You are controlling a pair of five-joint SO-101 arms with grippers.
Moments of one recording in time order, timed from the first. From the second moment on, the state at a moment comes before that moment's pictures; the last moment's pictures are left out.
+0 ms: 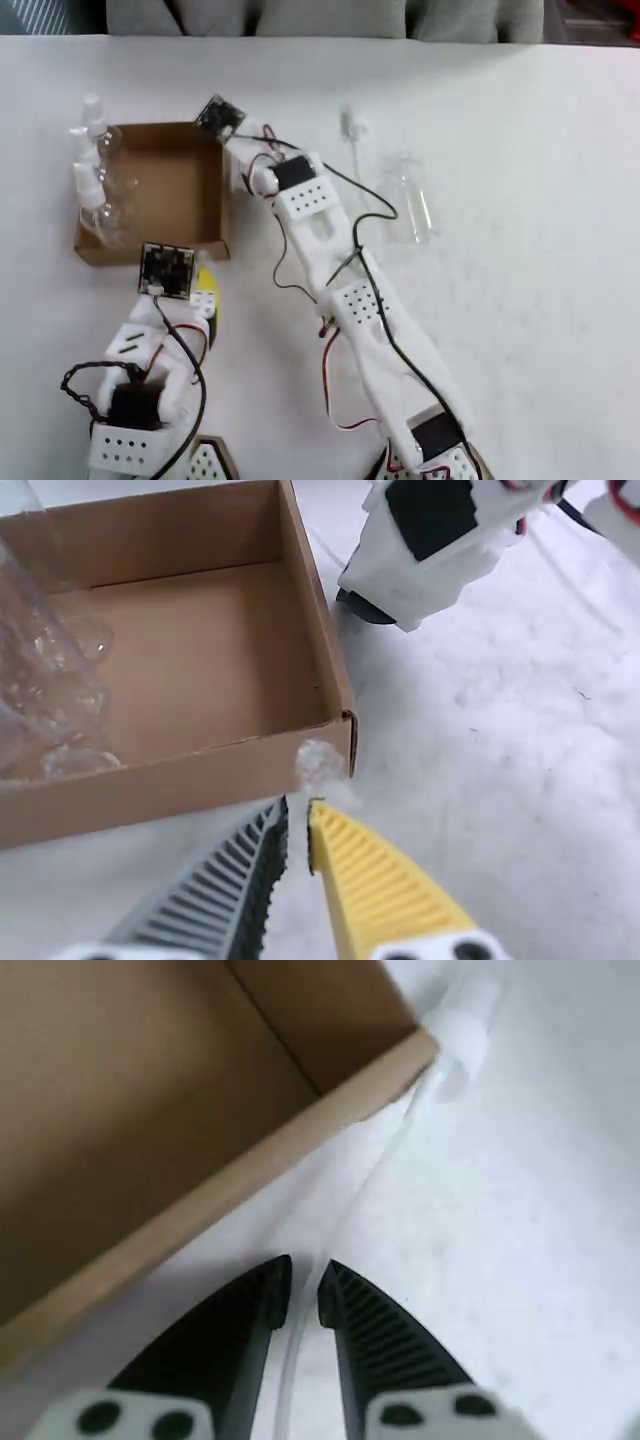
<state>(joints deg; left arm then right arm) 0.2 -102.2 97.1 50.3 0.3 -31.0 85.9 -93.1 65.2 28.4</state>
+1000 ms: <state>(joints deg) 0.2 -102.2 97.1 50.3 0.3 -15.6 73.5 -93.5 97.1 4.3</state>
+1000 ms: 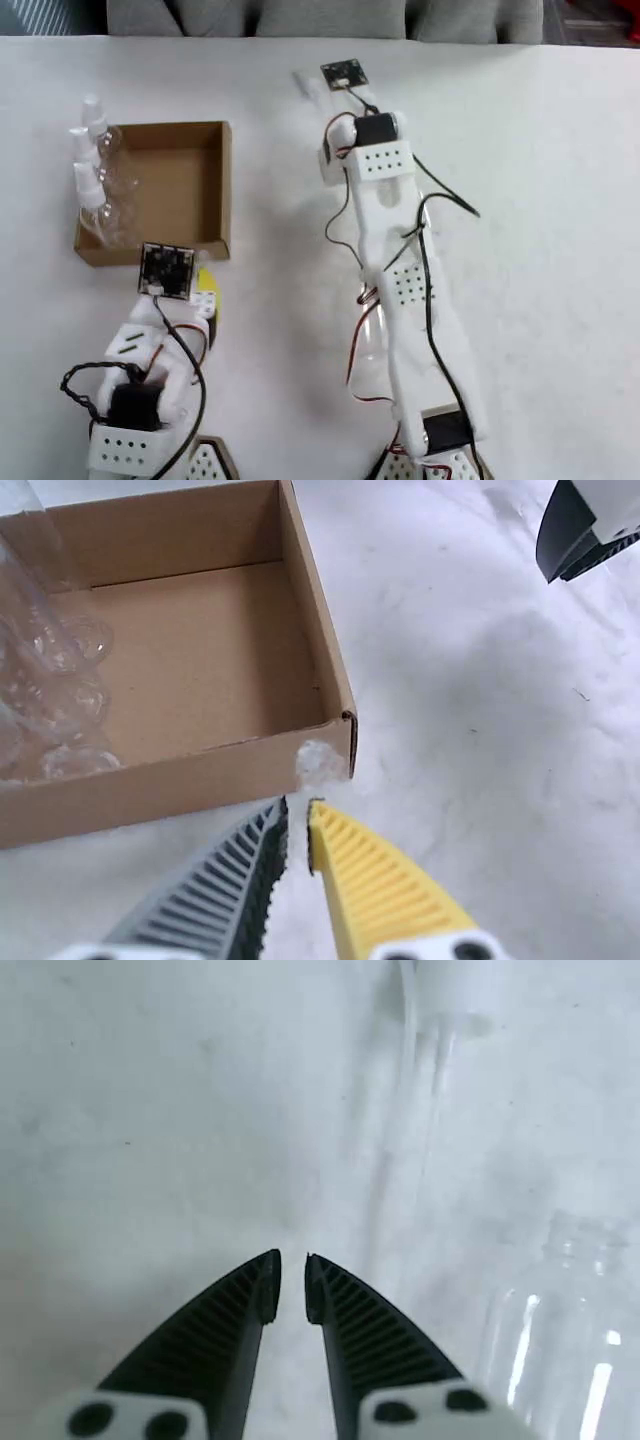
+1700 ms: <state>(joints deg) 0.2 -102.2 97.1 50.3 0.3 -15.6 85.9 -93.5 62.6 26.3</state>
